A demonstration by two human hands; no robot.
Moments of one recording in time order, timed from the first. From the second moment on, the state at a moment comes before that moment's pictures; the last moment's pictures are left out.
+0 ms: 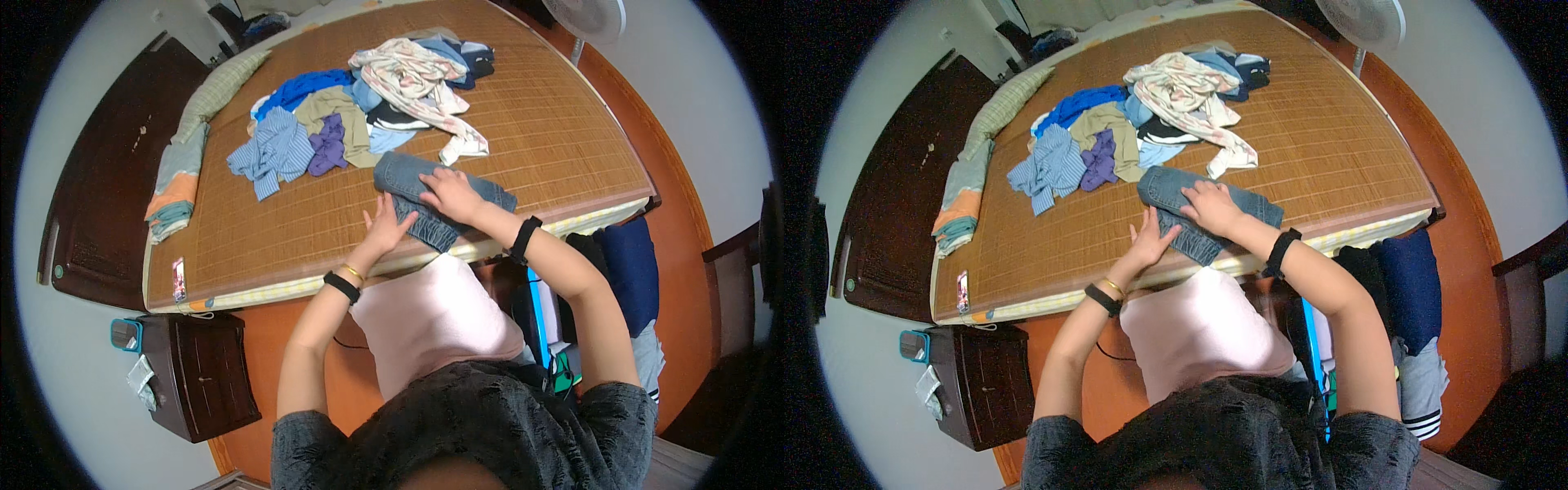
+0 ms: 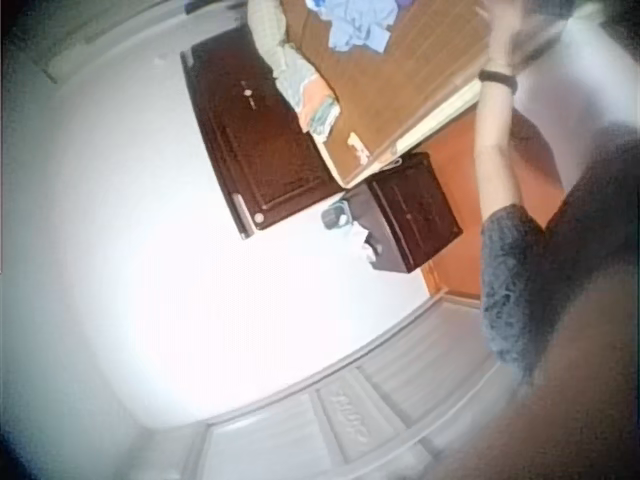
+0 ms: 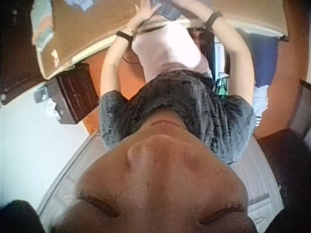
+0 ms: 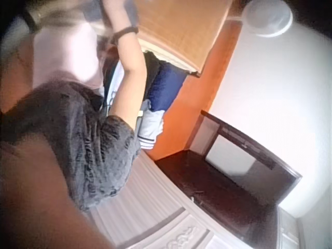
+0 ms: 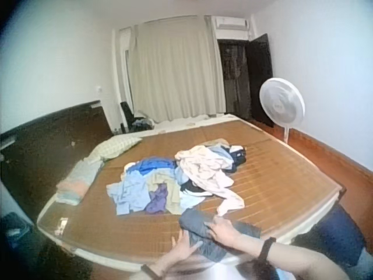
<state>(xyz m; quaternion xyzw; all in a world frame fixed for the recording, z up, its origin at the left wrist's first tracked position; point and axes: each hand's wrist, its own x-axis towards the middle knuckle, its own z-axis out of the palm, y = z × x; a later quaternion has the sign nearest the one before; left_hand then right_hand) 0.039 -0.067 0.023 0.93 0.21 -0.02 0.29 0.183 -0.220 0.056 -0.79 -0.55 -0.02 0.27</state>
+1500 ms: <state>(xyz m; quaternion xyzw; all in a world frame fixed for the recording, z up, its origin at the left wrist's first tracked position) 0.025 -0.040 0.029 0.97 0.08 -0.16 0.13 -0.027 -0.688 0.219 -0.94 -0.09 0.06 0.34</state>
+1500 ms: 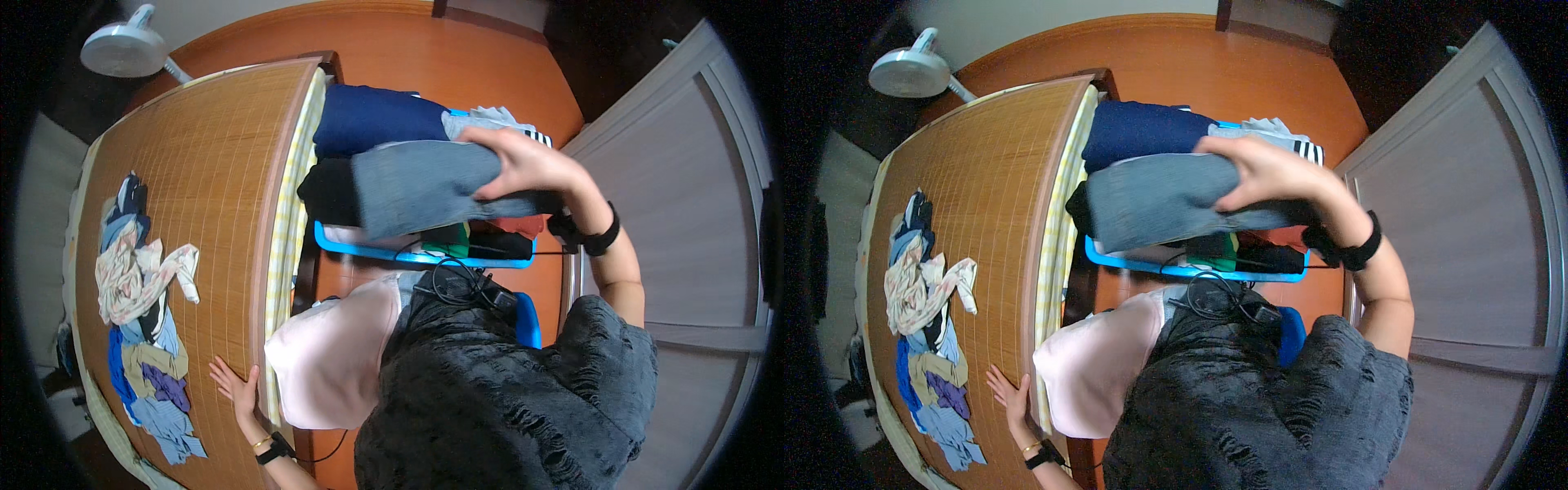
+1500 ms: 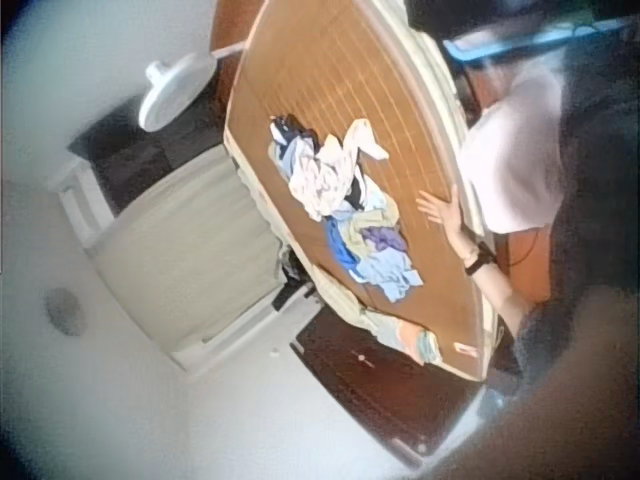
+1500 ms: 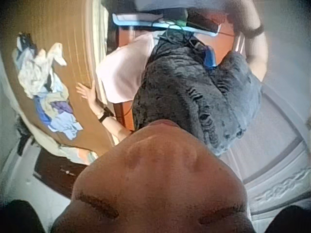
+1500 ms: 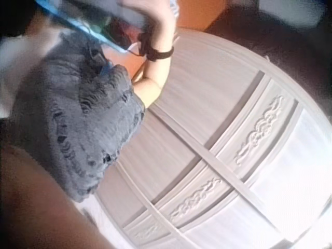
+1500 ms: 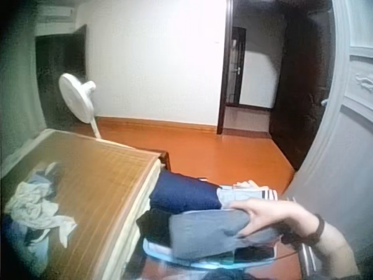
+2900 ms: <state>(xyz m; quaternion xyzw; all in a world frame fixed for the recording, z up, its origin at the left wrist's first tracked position) 0.026 -0.057 0.028 0.98 0.06 -0.15 0.11 0.019 -0.648 0.047 -0.97 0.02 -0.16 0.15</state>
